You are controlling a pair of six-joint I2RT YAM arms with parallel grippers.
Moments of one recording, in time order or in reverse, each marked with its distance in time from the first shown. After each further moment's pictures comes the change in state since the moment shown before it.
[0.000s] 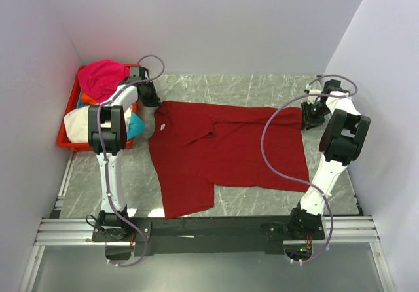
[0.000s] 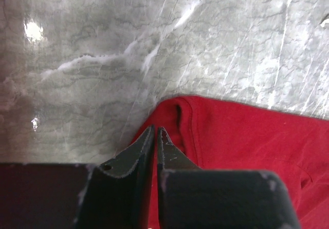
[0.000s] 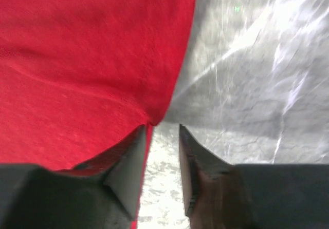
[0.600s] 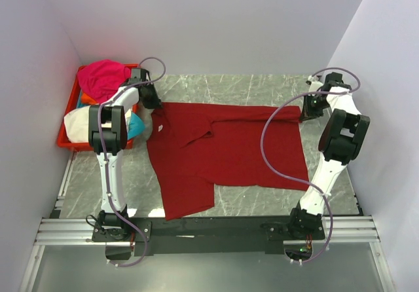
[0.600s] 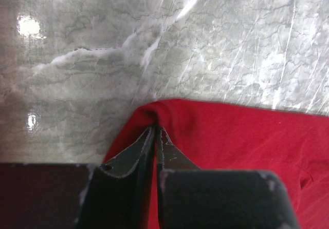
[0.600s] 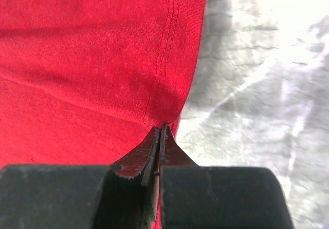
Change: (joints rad) left arm -0.005 0.000 -0.025 0.016 0.000 -0.002; right arm 0.014 0.019 0.078 -0.011 -0.087 0.104
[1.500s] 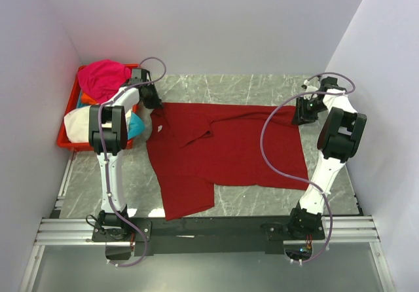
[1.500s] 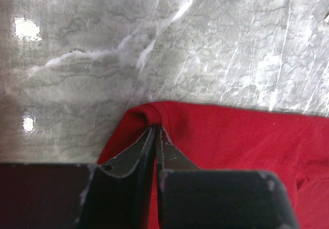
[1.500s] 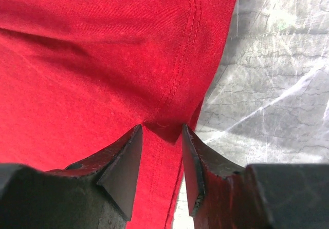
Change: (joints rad) left arm -0.003 0.000 -0.007 0.018 0.000 -0.008; right arm 0.009 0.034 -0.020 0.009 -0.060 0.010
